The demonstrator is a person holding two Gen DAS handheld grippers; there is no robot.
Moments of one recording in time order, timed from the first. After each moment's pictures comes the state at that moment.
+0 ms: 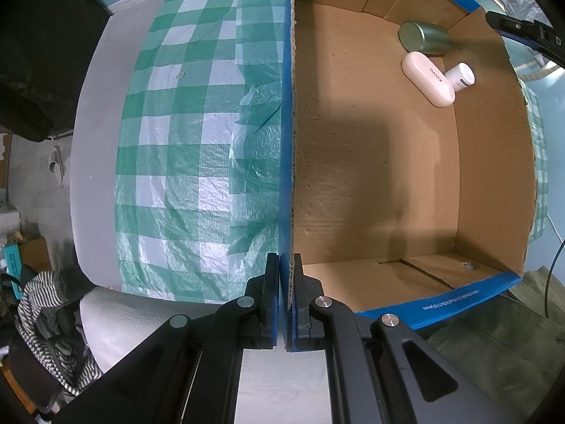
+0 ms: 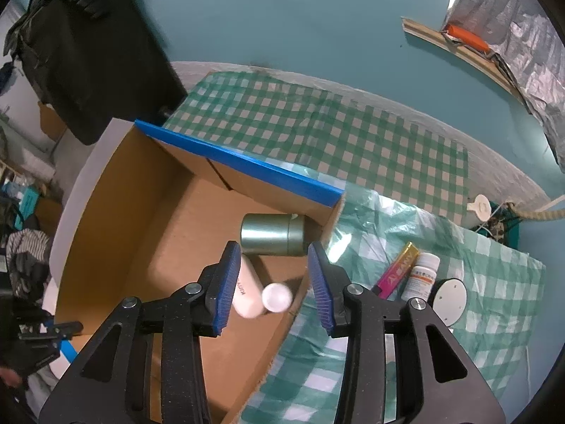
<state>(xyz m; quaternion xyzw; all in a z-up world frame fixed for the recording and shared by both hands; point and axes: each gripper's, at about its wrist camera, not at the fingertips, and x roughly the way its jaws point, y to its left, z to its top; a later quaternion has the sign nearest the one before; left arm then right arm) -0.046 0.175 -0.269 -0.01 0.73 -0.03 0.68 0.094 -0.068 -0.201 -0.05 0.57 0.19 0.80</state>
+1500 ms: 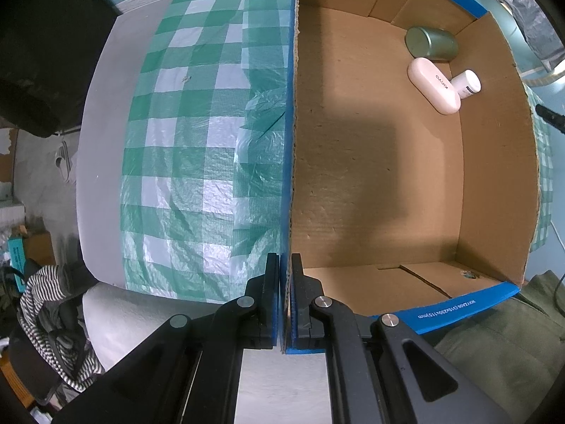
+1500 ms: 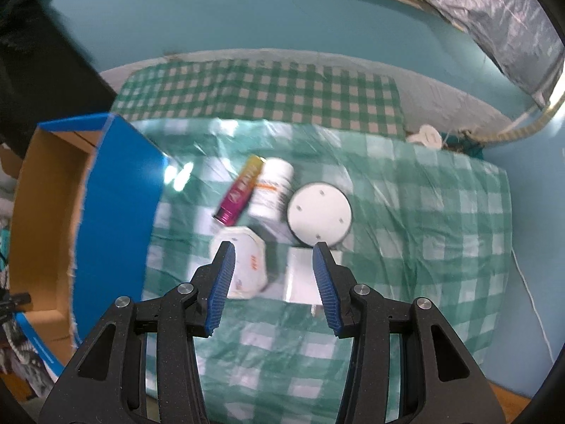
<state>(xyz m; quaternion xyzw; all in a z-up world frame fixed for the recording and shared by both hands) -0.041 0.173 -0.267 -0.01 0.74 -0.01 0.68 0.071 -0.231 -0.240 0.00 0.62 0.07 0.78</state>
